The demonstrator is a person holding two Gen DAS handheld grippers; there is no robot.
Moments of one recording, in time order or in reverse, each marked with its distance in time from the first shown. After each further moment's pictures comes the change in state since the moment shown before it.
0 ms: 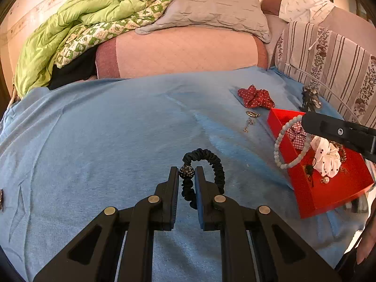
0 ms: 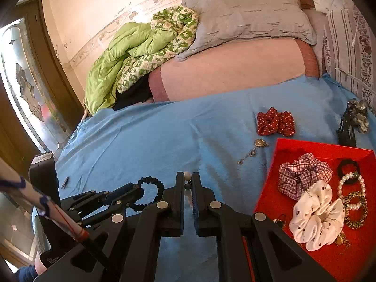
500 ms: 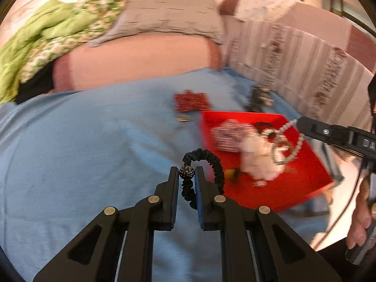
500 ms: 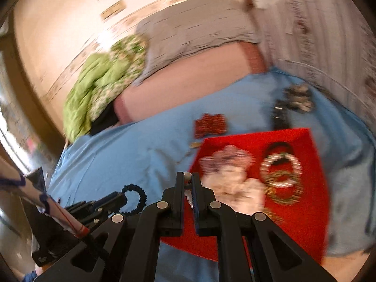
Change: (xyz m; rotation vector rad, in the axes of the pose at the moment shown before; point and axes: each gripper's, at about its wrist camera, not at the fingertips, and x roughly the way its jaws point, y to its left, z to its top) left arm -0.025 -0.100 0.005 0.078 -0.013 -0.220; right arm -0.106 -0.099 -0.021 0.203 -0.085 -0.134
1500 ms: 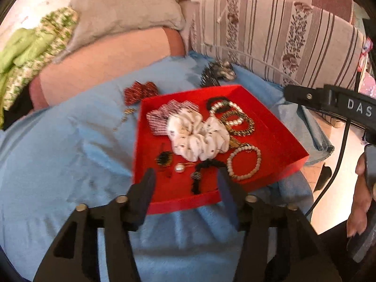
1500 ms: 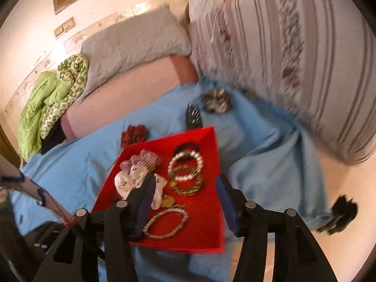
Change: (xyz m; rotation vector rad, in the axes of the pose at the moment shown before) left arm 0.004 -0.100 -0.026 0.162 0.037 0.022; right arm -0.061 -0.052 -0.017 0.046 -0.108 -0.344
